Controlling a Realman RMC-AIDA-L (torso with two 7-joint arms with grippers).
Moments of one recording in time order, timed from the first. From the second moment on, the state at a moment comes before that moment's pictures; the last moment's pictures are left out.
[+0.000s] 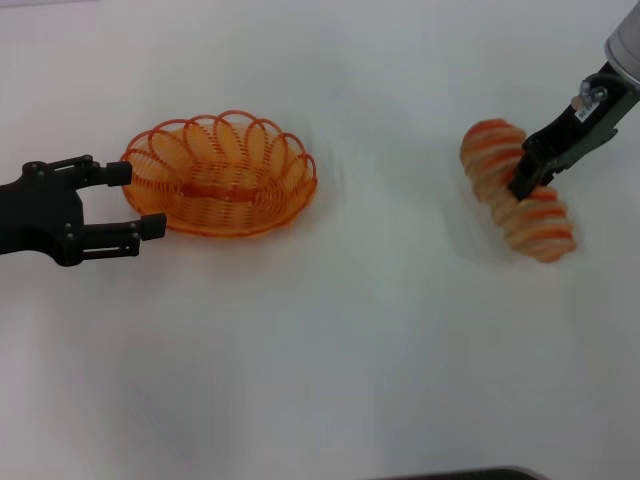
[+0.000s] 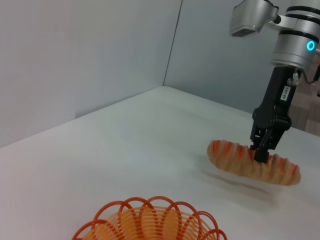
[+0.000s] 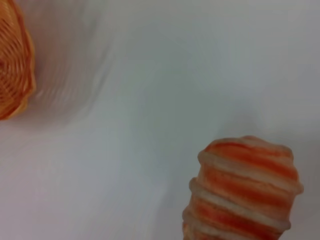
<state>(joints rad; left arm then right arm) -0.41 -2.11 0.59 0.92 2.14 1.71 -1.43 0.95 1.98 -0.91 -0.74 -2.86 -1.64 2.60</state>
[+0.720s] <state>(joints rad) -0.41 -2.11 0.60 0.92 2.15 1.73 -1.44 0.97 1.95 -0.82 -0.84 -2.84 -1.61 2.43</state>
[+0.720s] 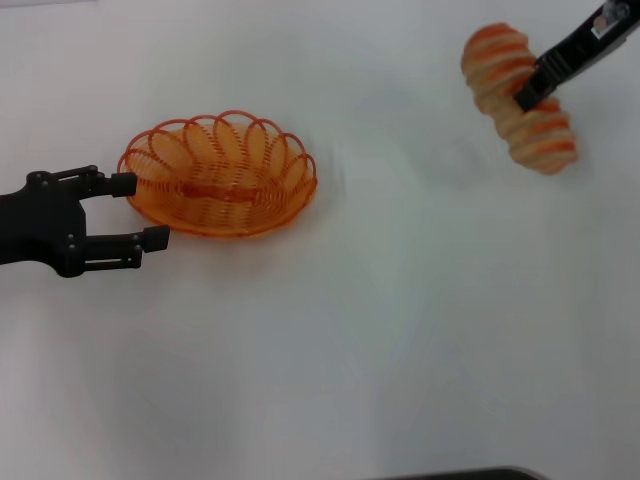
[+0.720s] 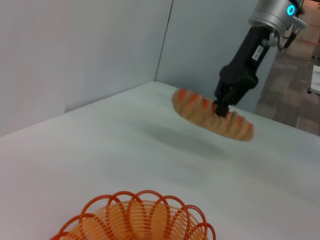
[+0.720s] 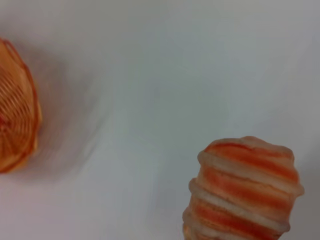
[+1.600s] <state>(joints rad) -0.40 -2.11 0.62 0.92 2.18 1.75 -1.44 1.02 1.95 -0.86 -0.83 -2.33 -1.48 1.89</state>
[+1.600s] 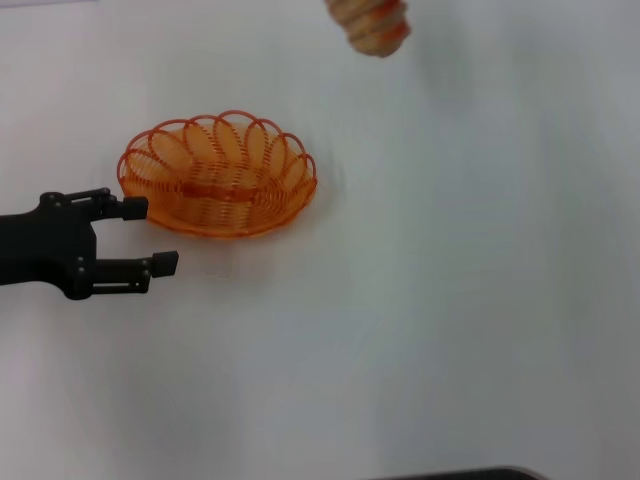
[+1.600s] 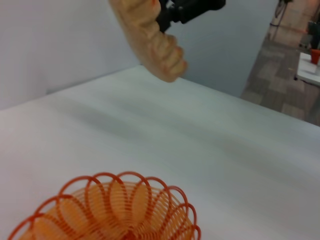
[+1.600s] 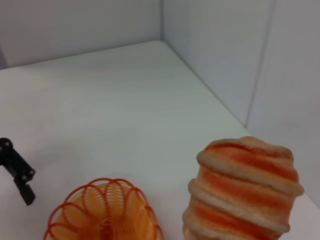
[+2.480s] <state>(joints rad) -0.40 -2.10 0.63 0.93 2.21 1.79 -1.43 1.20 2.08 -1.13 -0.67 -2.36 -1.42 1.79</state>
